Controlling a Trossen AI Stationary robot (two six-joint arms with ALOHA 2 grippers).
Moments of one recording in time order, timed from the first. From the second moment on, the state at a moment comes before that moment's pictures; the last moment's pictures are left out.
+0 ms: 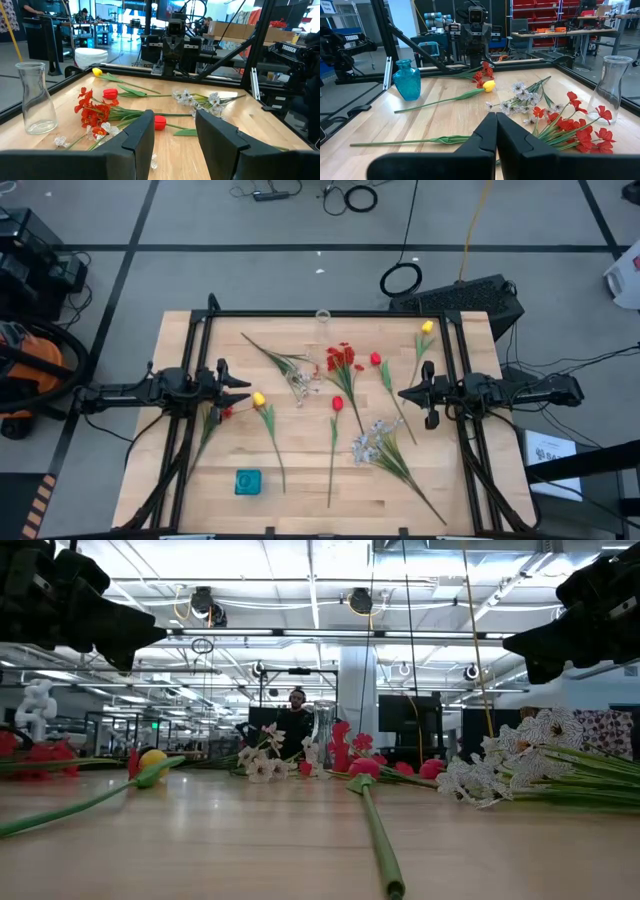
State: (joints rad) left arm 0.02 0.00 0.02 -0.03 0.02 -0.10; right arm 0.09 0.10 0.02 0.04 0.13 0.09
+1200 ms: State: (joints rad) left arm 0.02 0.00 0.02 -0.03 0.02 -0.10; right arm 0.09 0.56 0.37 0.02 0.42 0.22
